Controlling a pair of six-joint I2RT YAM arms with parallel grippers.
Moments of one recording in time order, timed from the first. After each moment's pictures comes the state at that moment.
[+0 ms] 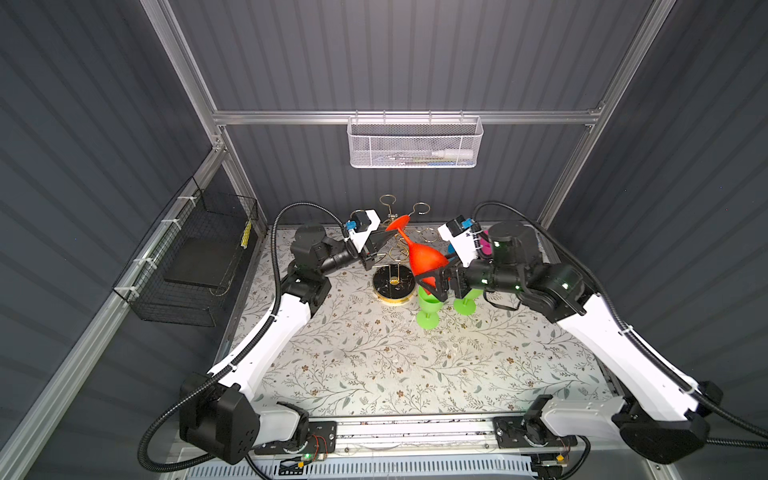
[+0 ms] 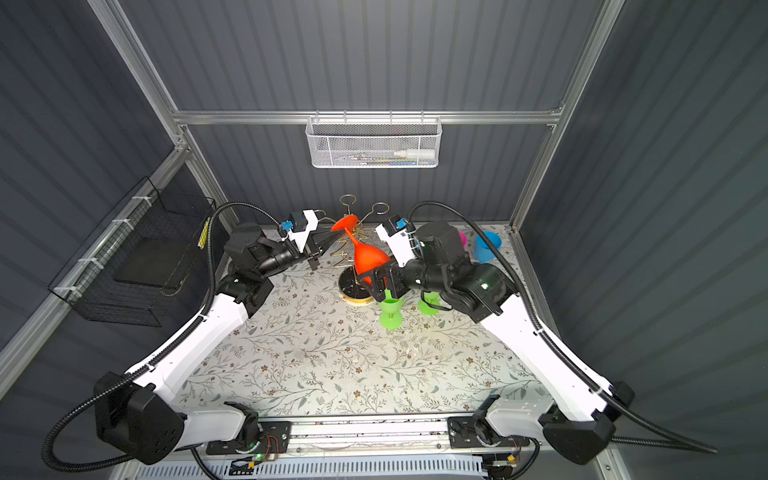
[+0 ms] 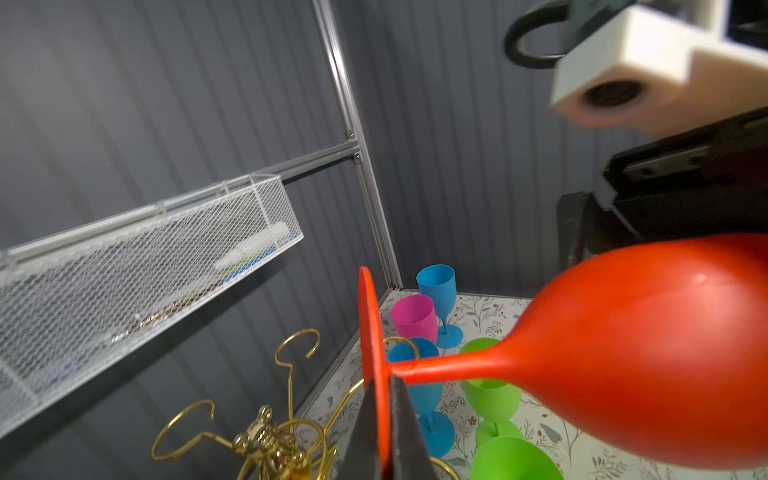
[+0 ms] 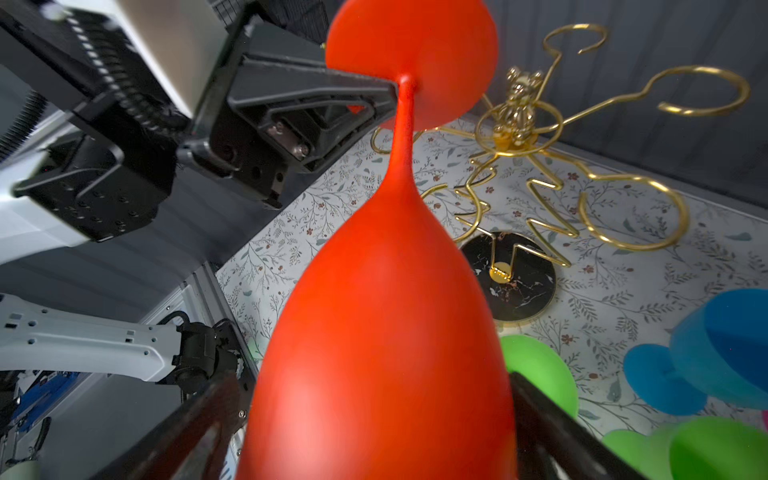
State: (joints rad) left arm -0.41 1.32 1.15 0.27 0.68 0.12; right arm 0.71 1.20 1.50 -0.72 -0.28 0.20
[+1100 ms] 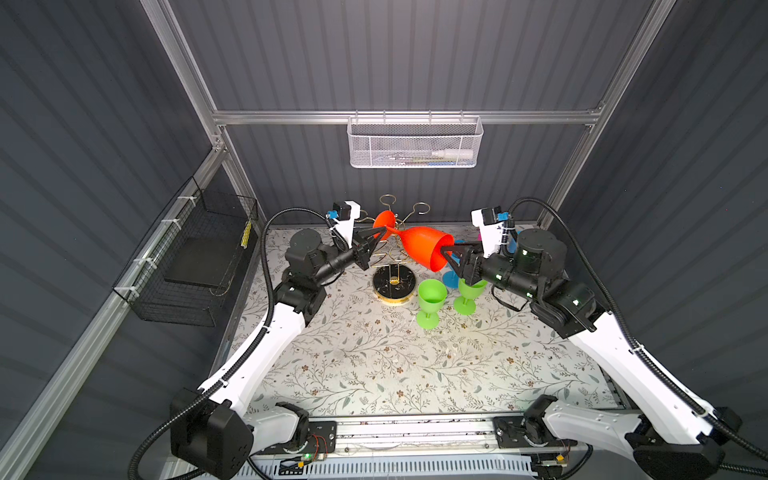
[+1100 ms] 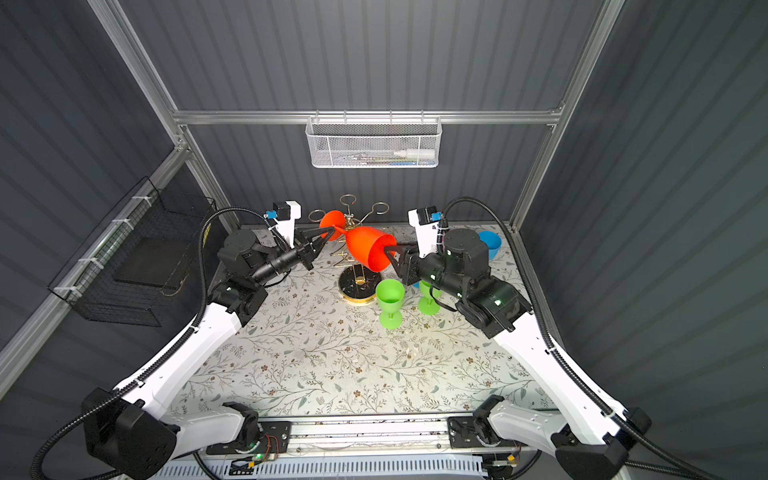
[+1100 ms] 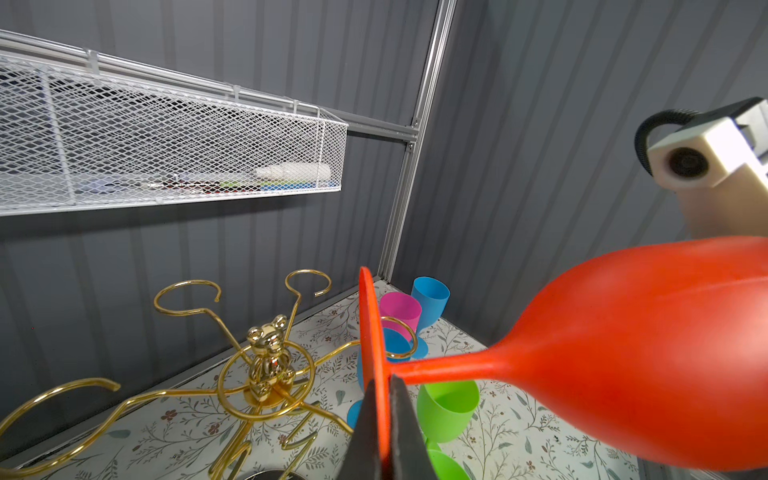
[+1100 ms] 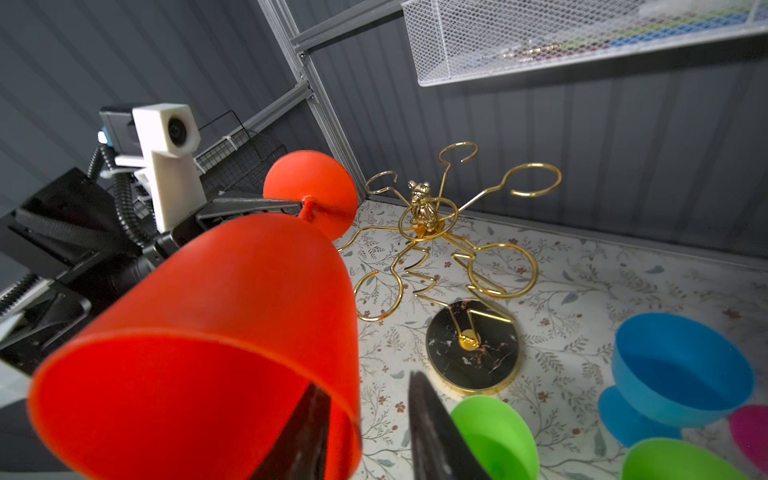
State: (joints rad) left arm -0.41 1.24 1.10 0.23 0.54 -0.23; right arm 0.63 1.12 1.33 -0.41 -0.17 0.34
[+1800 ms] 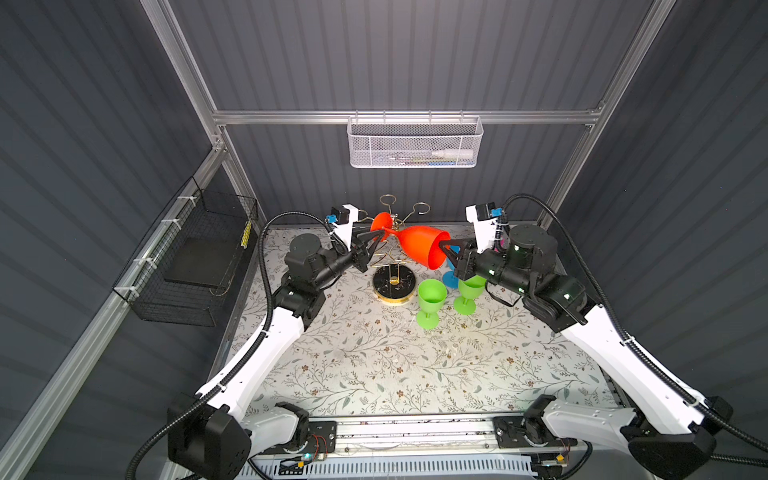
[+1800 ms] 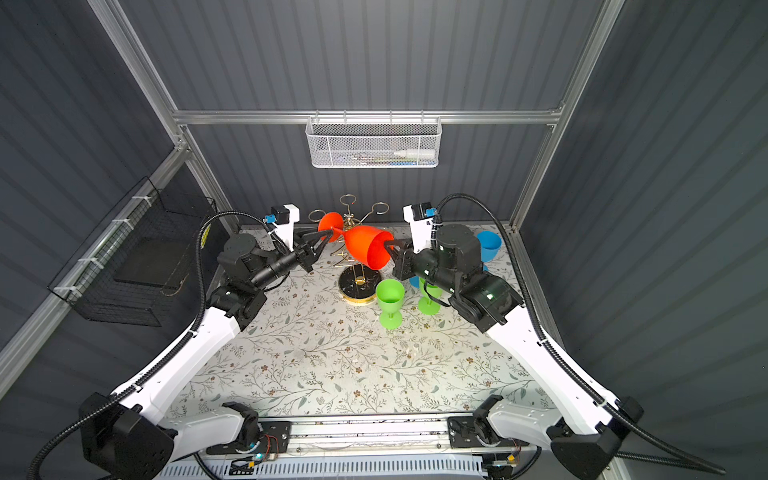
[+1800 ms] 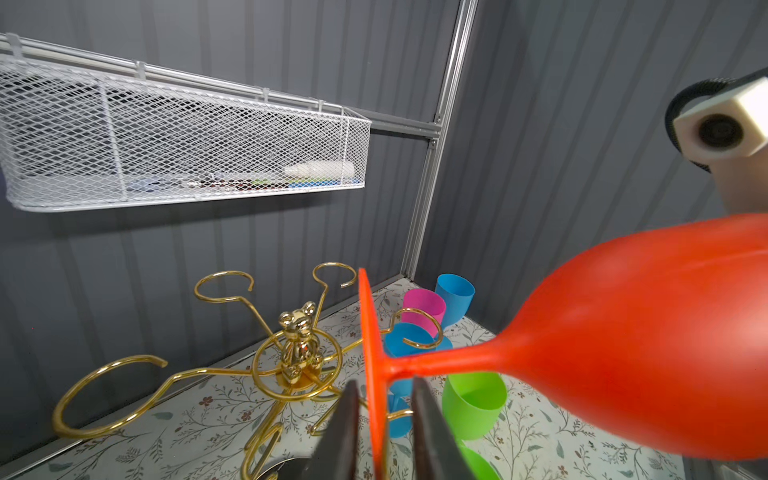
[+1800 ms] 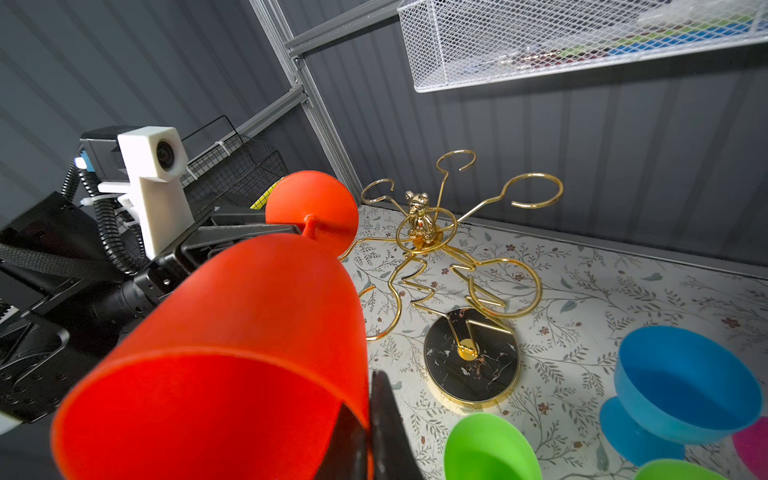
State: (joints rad) left arm -0.41 1.20 1.05 0.22 0.45 -0.17; right arm 0.64 1.16 1.36 -0.40 -0.14 0.35
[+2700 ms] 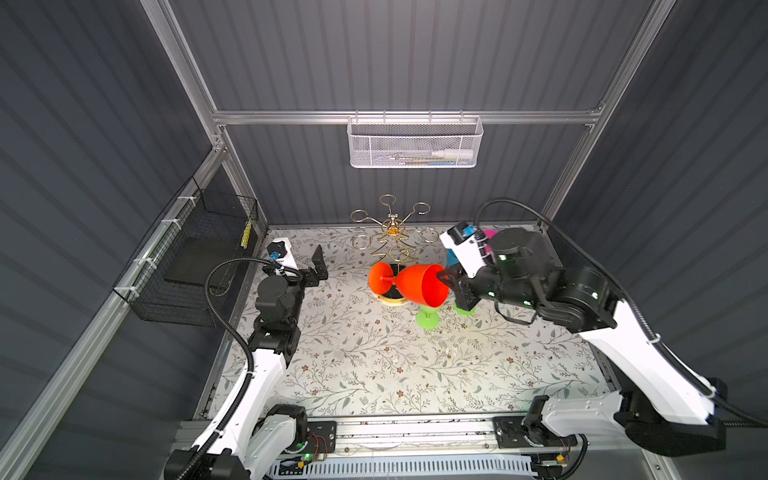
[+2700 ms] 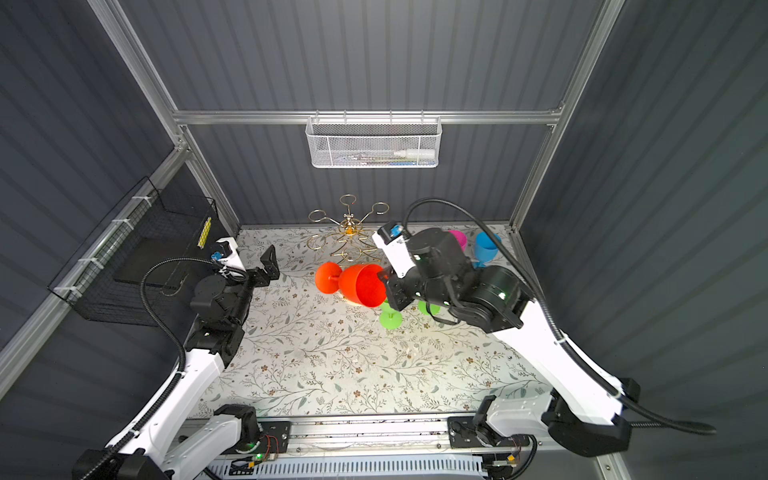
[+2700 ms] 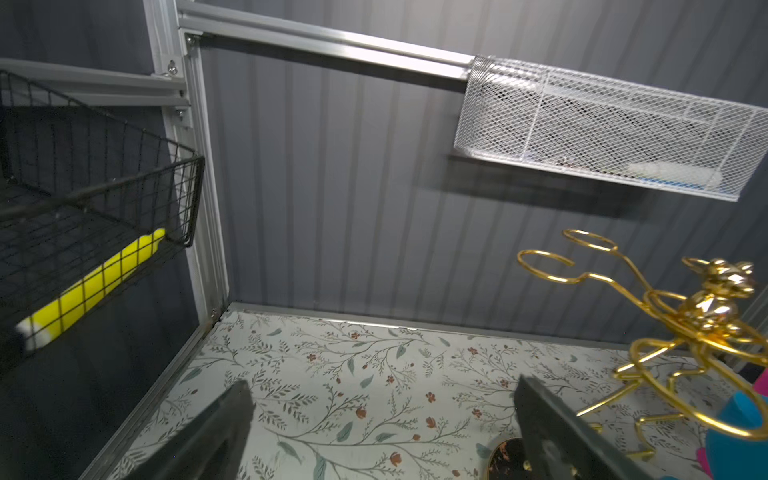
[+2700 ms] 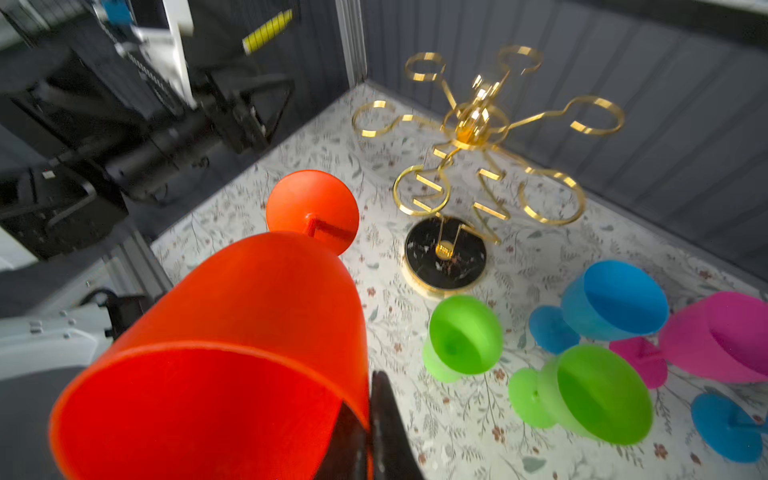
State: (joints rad) left arm -0.15 0.95 0.63 0.35 -0.11 -0.13; right arm 0.95 1.32 1.76 -1.09 0.08 0.15
